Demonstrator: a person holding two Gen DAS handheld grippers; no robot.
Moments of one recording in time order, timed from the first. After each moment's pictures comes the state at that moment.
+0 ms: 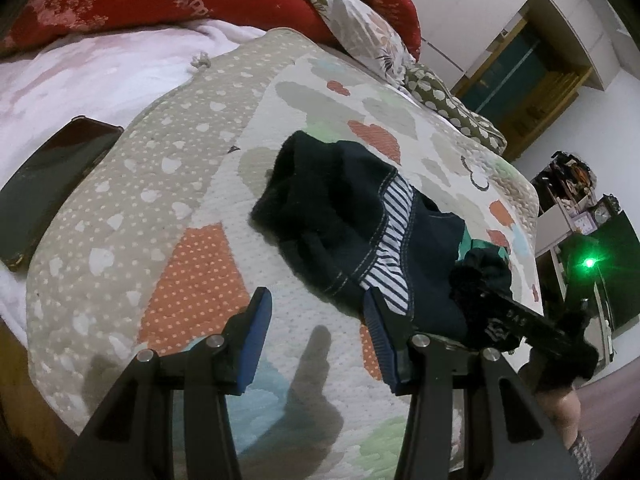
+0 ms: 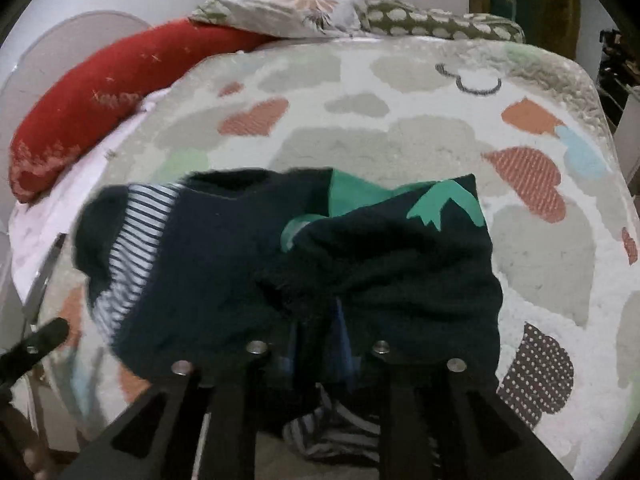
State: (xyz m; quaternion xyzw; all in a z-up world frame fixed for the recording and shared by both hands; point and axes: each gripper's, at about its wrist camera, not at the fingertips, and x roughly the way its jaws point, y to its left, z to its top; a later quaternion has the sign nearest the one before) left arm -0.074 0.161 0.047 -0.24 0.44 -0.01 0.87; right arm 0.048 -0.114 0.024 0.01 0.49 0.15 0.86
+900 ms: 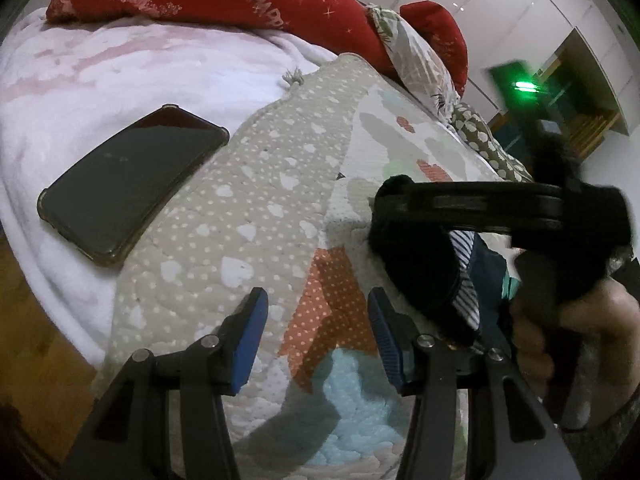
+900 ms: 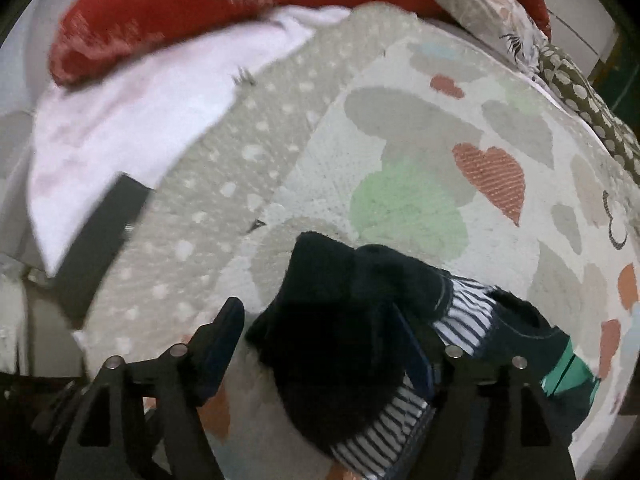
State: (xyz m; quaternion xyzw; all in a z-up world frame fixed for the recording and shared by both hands) left arm -0.100 0.231 0.038 -0.28 0.41 0.05 0.86; right arm 0.080 0.130 0.044 -0.17 0.56 0.25 0.78
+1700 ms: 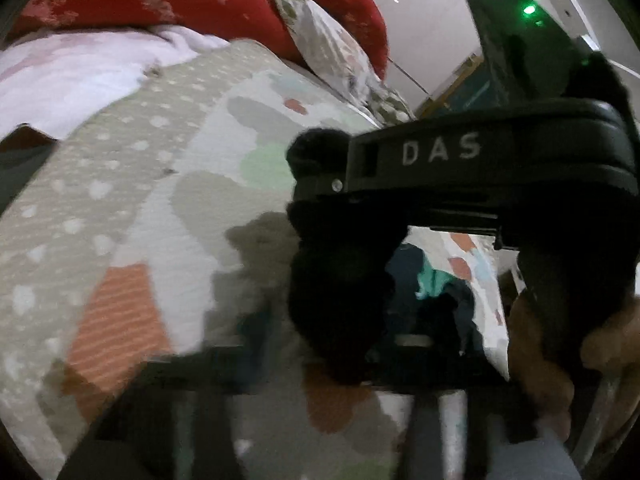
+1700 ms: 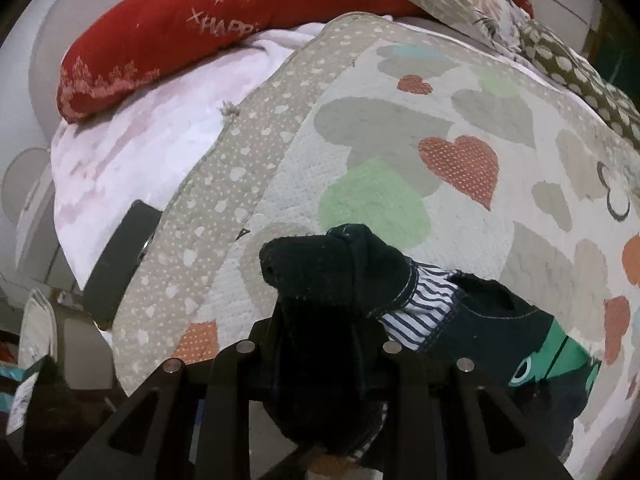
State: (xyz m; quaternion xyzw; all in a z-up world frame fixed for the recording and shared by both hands) left arm -0.036 0.143 0.044 -0.29 0.39 -0.09 0.87; right arm 0.087 0.074 0.078 -0.09 0.56 0.27 0.78
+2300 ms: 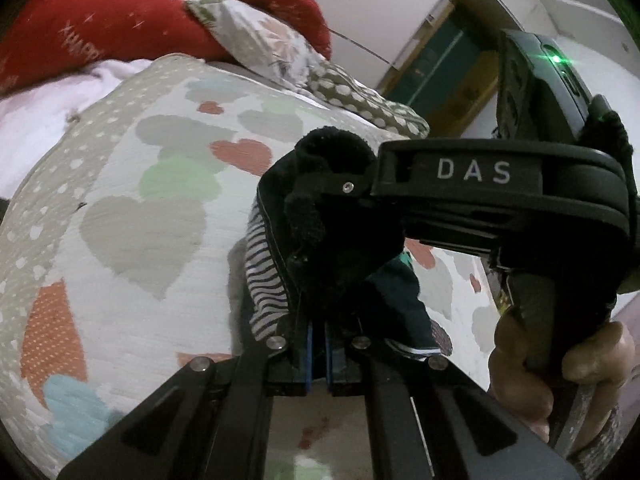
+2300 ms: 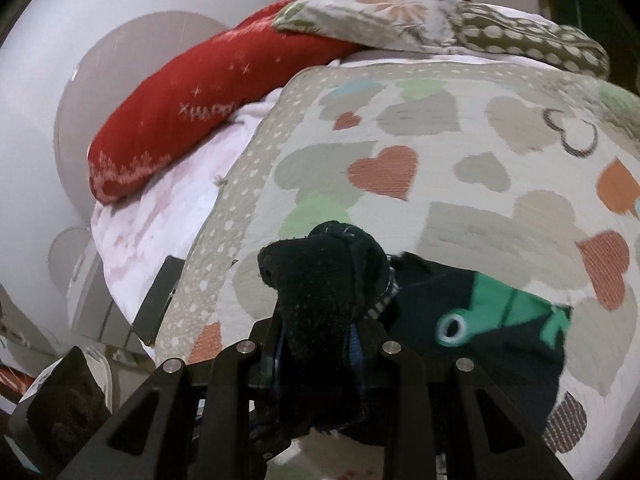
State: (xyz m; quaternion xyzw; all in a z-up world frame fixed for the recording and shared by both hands) left arm -0.037 0.048 0.093 -0.20 0.40 -0.12 0.89; right arm 0.080 -0.057 0.112 0.07 0.51 0.29 0.81
